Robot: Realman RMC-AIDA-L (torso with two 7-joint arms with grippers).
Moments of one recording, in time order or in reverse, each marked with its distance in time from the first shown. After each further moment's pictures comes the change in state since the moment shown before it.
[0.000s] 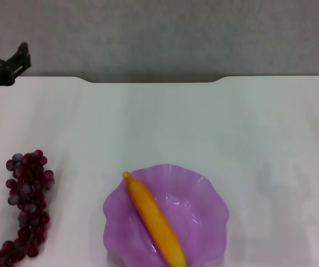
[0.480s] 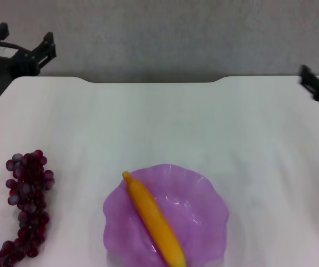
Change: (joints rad) left arm -0.073 -0.002 0.039 0.066 -0.011 0.072 -0.019; right arm 0.094 0.001 -0.074 -0.085 -0.036 0.151 -0.002
